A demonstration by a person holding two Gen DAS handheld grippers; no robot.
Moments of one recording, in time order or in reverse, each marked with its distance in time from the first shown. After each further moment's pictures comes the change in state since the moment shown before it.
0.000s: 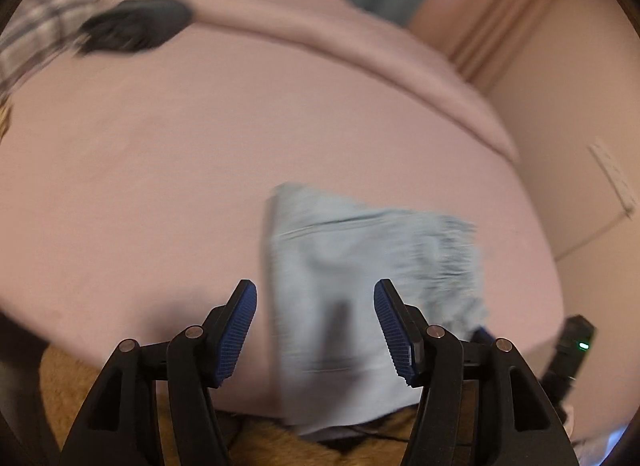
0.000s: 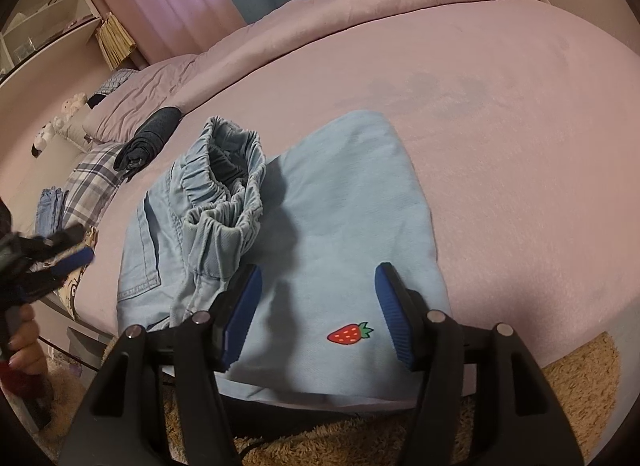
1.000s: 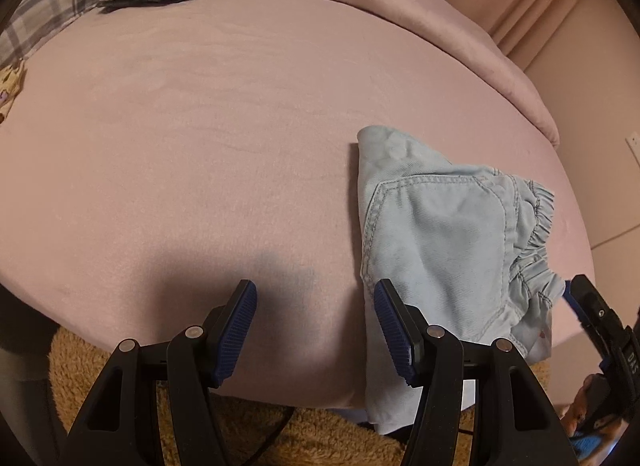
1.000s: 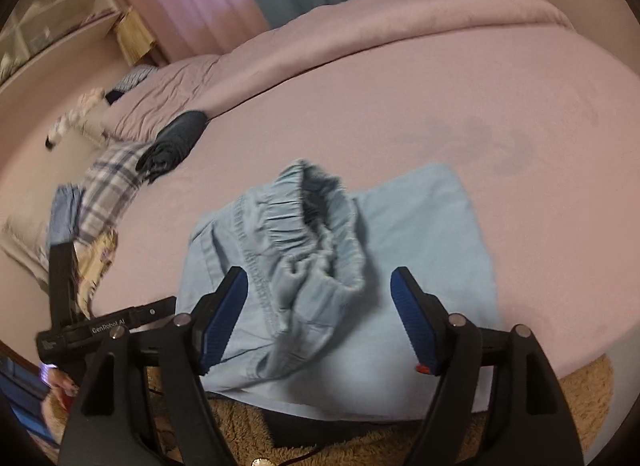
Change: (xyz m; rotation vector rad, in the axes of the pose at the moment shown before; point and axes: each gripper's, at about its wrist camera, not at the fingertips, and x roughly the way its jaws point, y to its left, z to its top) left arm 0.021 0.042 -0.016 -0.020 0.106 0.090; right arm -0.014 0.071 0.032 -0.099 -0.045 0.014
